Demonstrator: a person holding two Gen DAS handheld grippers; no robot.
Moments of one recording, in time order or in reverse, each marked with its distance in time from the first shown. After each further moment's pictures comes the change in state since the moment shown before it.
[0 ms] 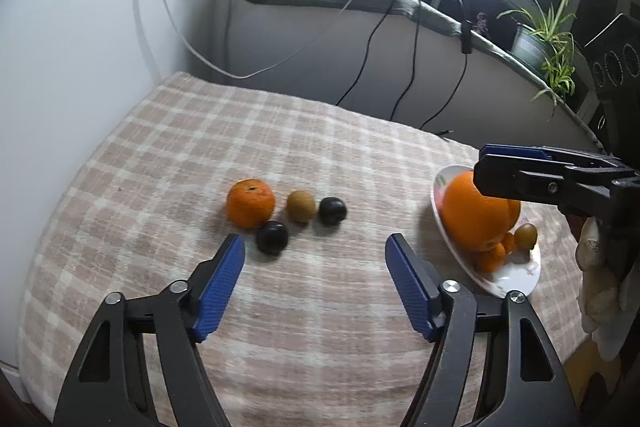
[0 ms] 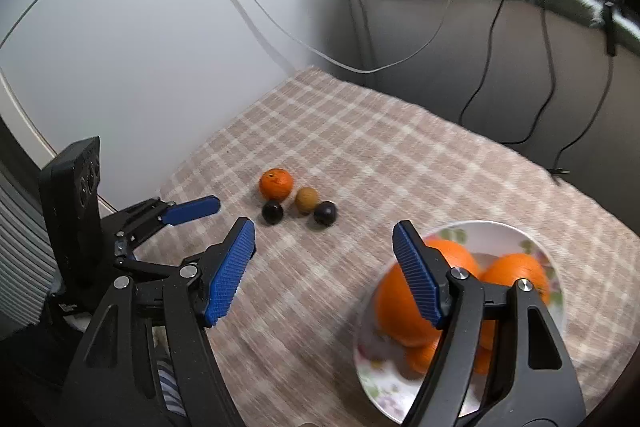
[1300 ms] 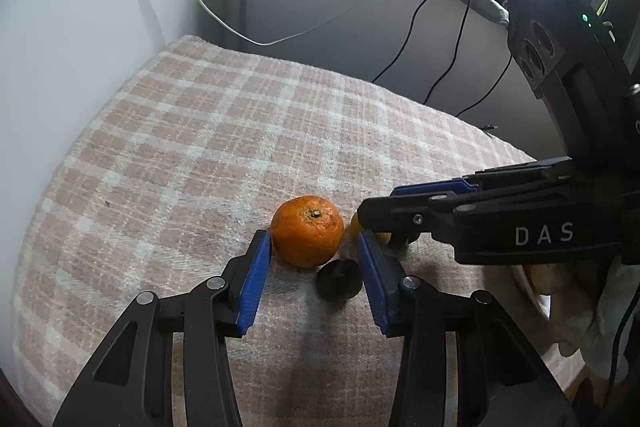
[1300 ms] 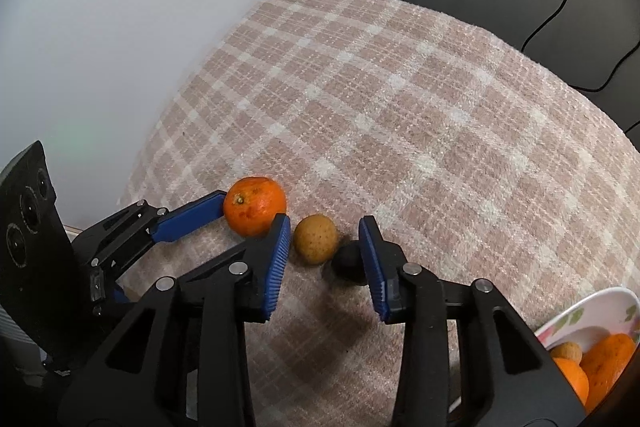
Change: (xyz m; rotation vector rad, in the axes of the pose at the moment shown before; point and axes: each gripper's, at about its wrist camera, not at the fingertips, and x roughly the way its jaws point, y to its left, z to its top) left arm 0.058 0.042 0.022 -0.034 0.109 0.004; right arm 0.156 -0.005 0.043 0.113 0.324 0.033
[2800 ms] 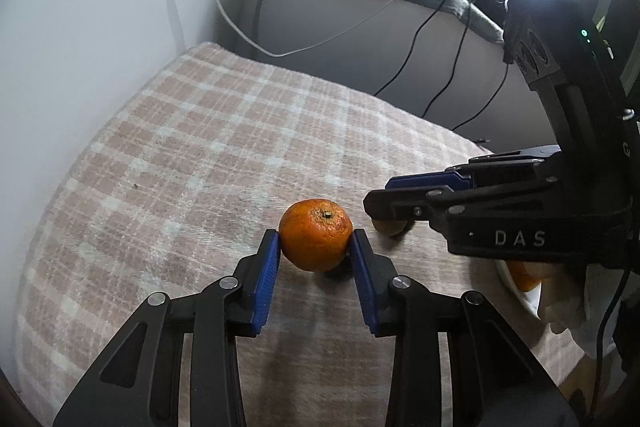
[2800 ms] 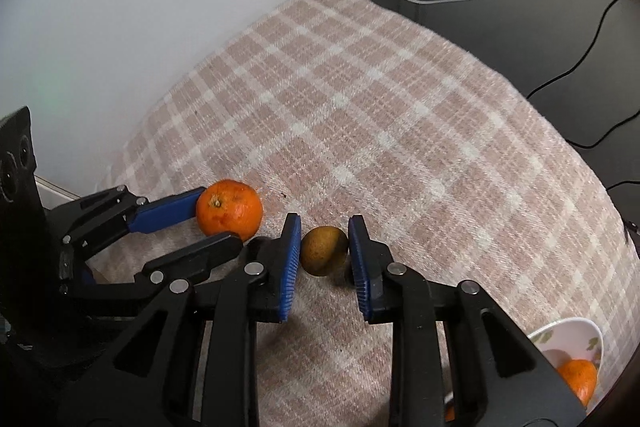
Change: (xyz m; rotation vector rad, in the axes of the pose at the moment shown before) left arm -0.029 0.006 -0.012 -0.045 -0.053 -0.010; right arm -0.010 0.024 -0.002 -0.180 -0.013 -0.095
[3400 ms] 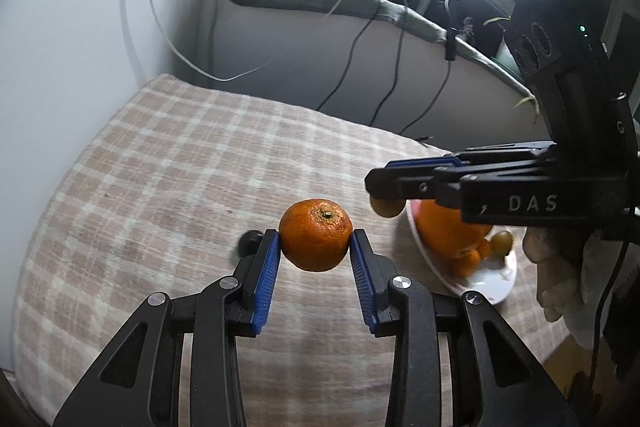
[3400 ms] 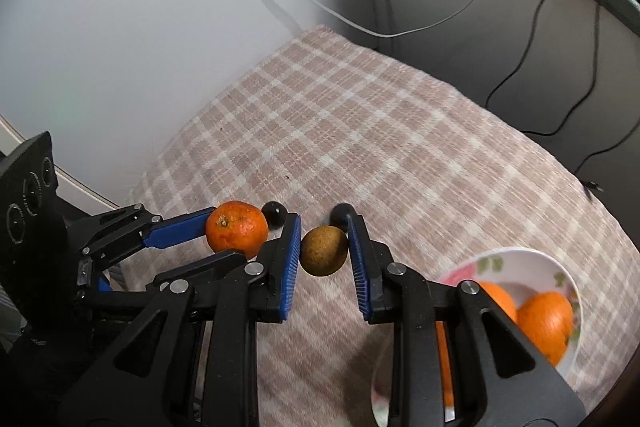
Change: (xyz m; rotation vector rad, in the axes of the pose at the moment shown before) left arm -0.039 -0.058 -0.013 0.080 -0.050 -0.069; right arm -0.085 -0.010 -0.046 0.052 -0.141 0.015
